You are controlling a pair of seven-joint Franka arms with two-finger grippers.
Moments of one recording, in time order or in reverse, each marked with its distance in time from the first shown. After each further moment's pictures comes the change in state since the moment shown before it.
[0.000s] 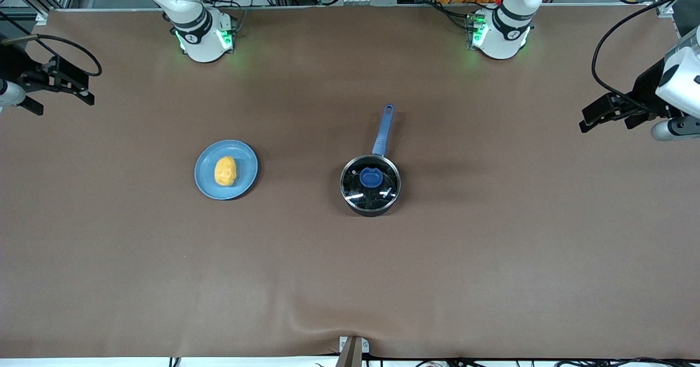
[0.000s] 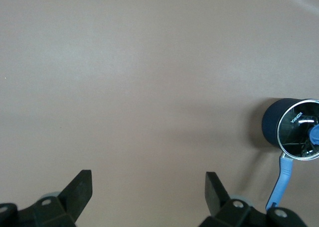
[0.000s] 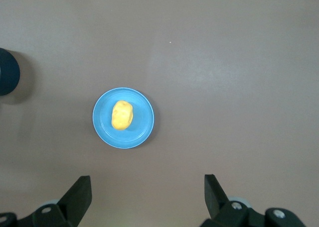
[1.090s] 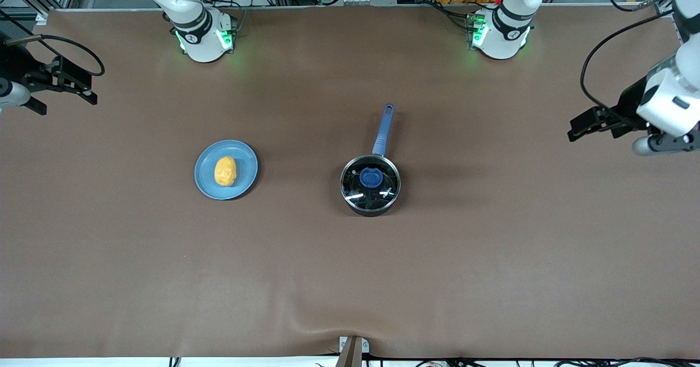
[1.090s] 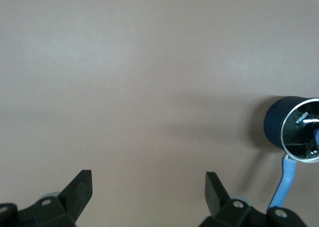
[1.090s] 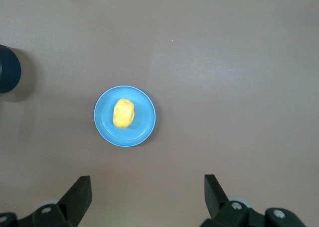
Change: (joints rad) left arm -0.005 0.058 -0.004 -0.043 -0.016 0.067 0.000; right arm 0.008 0.002 0.000 0.000 0.000 -0.007 0.002
